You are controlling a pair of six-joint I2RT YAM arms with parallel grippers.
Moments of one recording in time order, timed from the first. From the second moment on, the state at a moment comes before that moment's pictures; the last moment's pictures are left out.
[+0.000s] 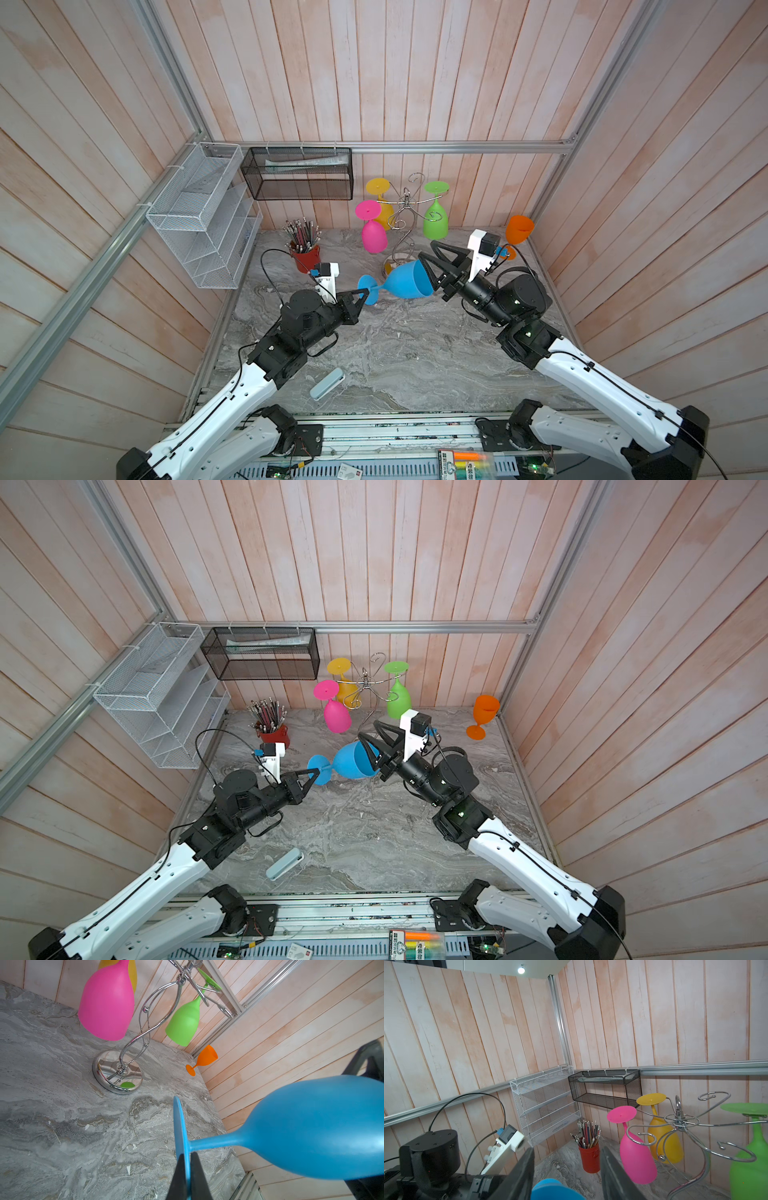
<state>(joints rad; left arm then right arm) -0.60 0.87 0.76 -0.09 0.16 -0.73 0.76 1.02 0.92 0.39 -0.16 0.28</state>
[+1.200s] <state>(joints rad) -0.47 0.87 0.73 -0.09 0.15 -0.83 0.80 1.15 1.07 0.20 -0.36 0.19</state>
